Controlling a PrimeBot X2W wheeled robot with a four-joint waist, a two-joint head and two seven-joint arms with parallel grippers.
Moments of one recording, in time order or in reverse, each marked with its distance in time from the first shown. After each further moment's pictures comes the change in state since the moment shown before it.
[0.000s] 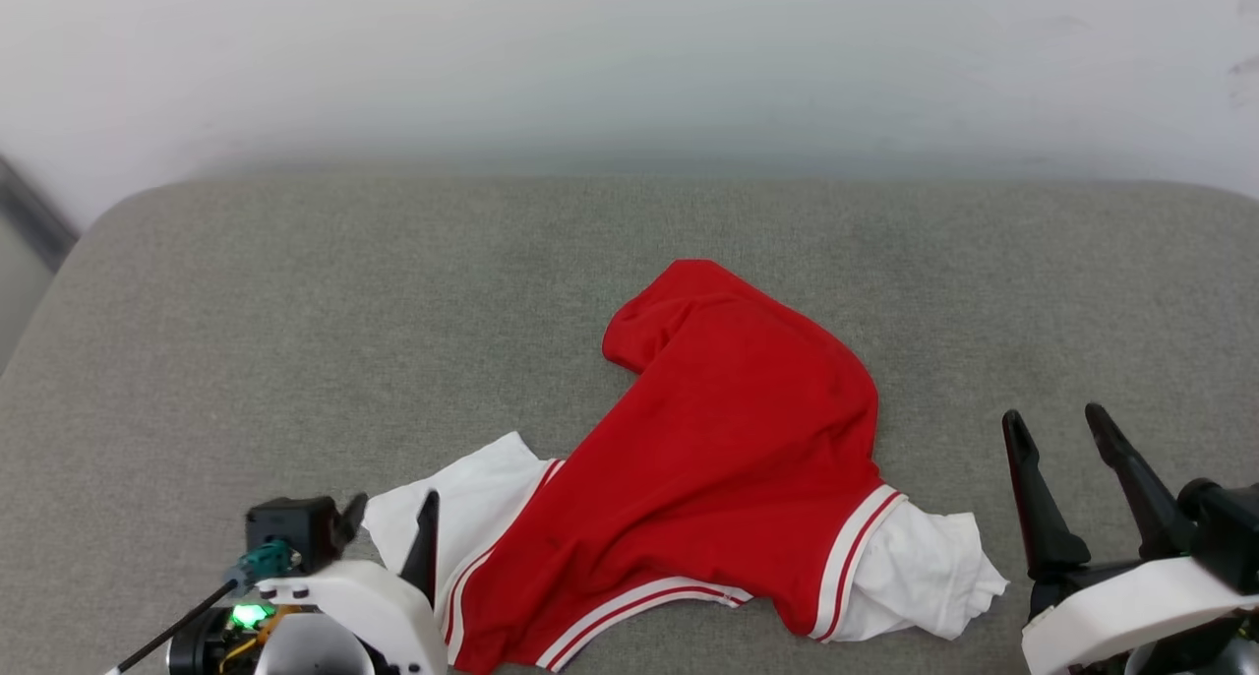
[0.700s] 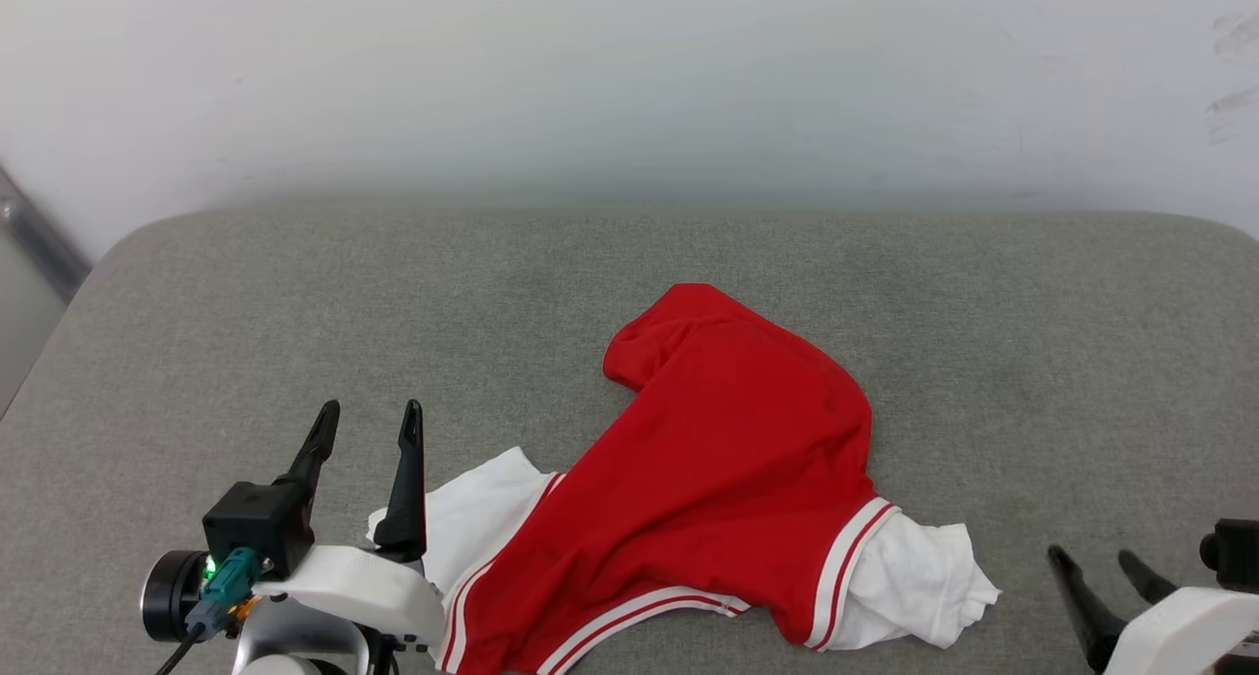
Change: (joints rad) left arm -0.029 -0.010 0.031 -0.098 0.082 0.006 -0.279; right arm 0.053 -0.055 -0.110 0.118 0.126 0.000 0.304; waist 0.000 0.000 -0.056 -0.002
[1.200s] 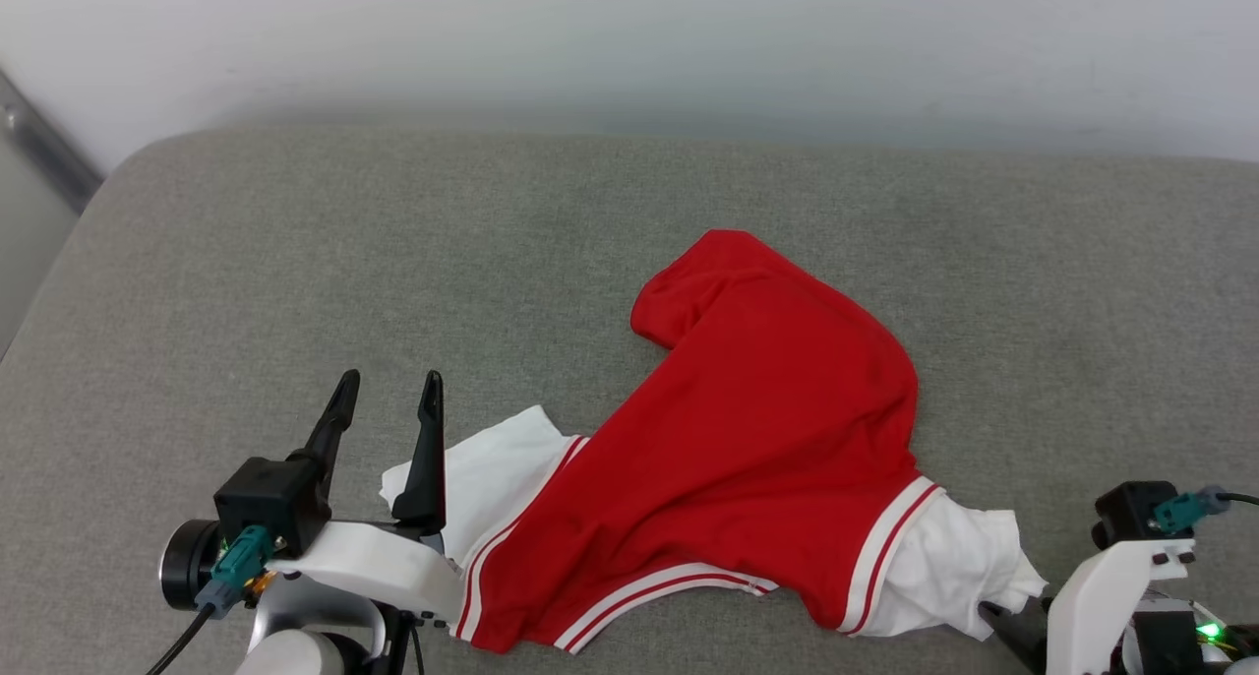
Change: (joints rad) left arm -0.039 -0.014 -0.021 -0.015 -0.006 -0.011 -0.004; right arm -0.126 -0.126 0.122 0.184 0.111 0.000 0.400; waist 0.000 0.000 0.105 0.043
